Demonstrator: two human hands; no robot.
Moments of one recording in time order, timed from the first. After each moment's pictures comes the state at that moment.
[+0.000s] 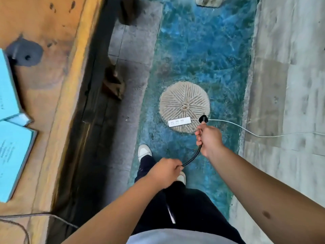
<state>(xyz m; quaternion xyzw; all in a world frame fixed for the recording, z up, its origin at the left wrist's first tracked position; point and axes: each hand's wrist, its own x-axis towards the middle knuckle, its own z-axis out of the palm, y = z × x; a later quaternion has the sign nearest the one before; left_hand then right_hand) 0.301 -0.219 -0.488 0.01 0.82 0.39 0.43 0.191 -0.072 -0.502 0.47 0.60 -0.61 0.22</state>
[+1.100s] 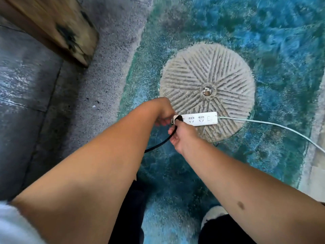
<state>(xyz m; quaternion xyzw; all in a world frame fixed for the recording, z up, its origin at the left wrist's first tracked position) 0.086 -0.231 -0.983 -0.19 0.75 0.36 0.52 0.145 -0.125 -1.013 0.52 0.52 -0.59 0.33</state>
